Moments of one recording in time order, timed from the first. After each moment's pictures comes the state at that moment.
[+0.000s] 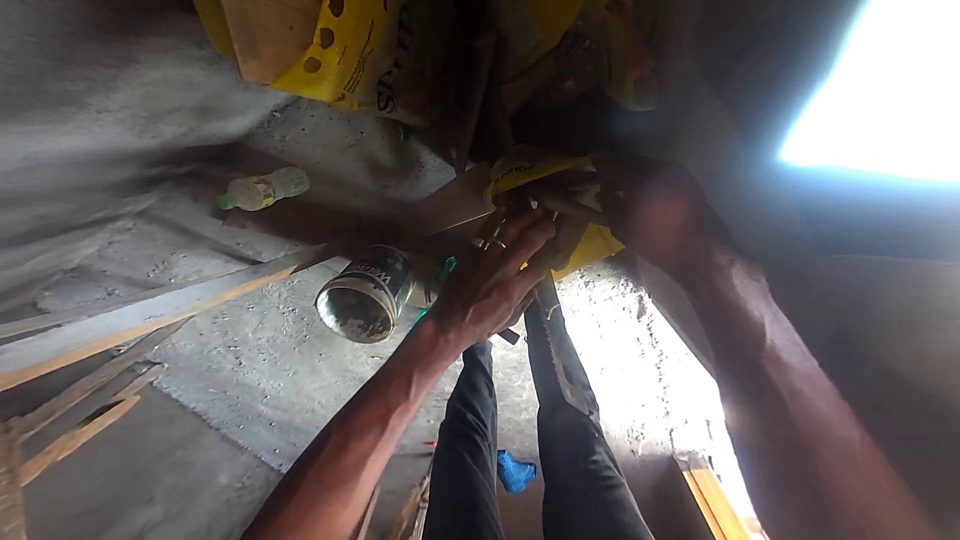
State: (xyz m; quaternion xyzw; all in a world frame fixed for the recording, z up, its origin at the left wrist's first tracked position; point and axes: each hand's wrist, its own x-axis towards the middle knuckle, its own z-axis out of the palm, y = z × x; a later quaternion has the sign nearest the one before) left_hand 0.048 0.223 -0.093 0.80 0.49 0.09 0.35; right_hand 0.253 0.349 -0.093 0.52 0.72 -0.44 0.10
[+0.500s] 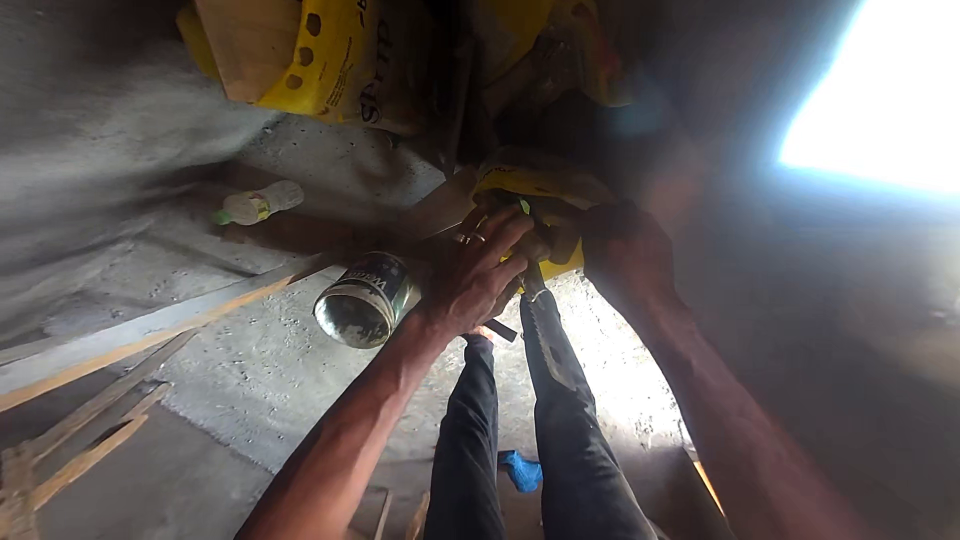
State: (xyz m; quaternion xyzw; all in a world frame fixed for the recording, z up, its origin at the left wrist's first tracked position) left_hand 0.044 0.225 -0.096 0.80 0.48 0.10 0.34; right_hand 0.280 0.264 -0.116 0.54 0.81 -0.24 0.05
